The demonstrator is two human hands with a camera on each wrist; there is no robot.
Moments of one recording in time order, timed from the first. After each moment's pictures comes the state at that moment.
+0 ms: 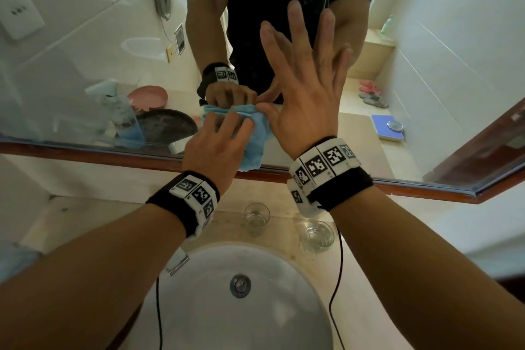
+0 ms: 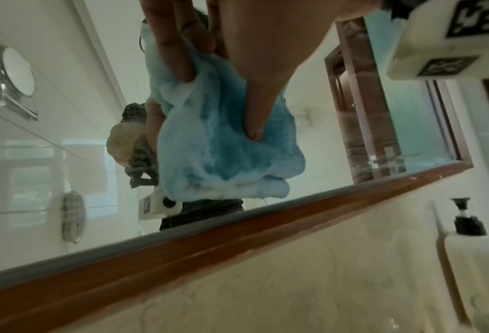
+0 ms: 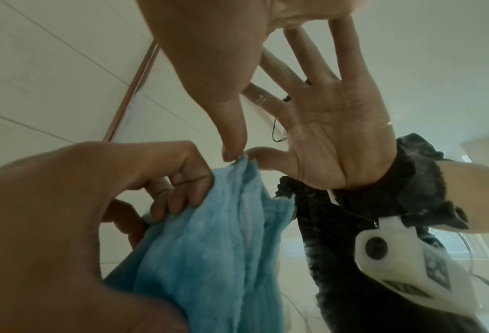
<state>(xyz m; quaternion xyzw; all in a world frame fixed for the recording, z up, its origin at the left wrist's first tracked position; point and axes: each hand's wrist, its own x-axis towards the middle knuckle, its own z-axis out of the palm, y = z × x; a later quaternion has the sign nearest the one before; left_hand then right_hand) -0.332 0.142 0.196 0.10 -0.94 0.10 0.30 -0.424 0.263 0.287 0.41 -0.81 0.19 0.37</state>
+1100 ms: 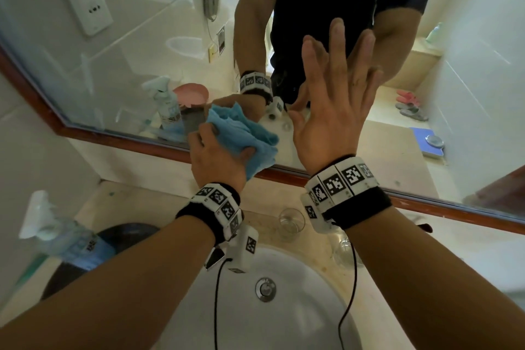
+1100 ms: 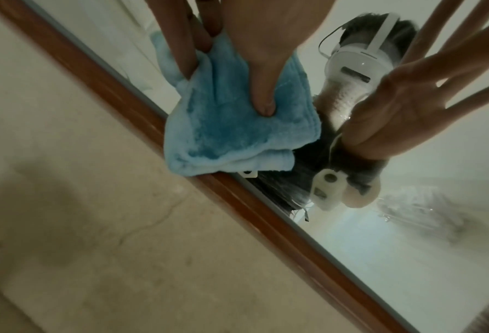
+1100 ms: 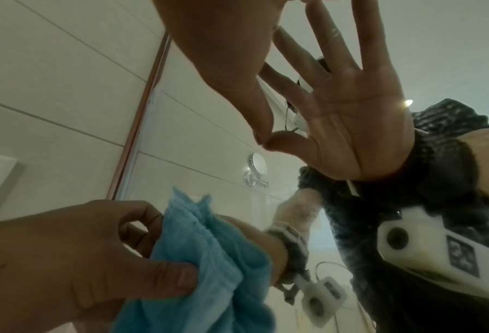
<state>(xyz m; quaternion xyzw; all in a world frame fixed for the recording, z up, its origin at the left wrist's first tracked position) -0.306 0.106 0.167 0.45 -0.76 -0.29 0.37 -0.397 0.220 0.265 0.38 -0.81 0.23 0.38</state>
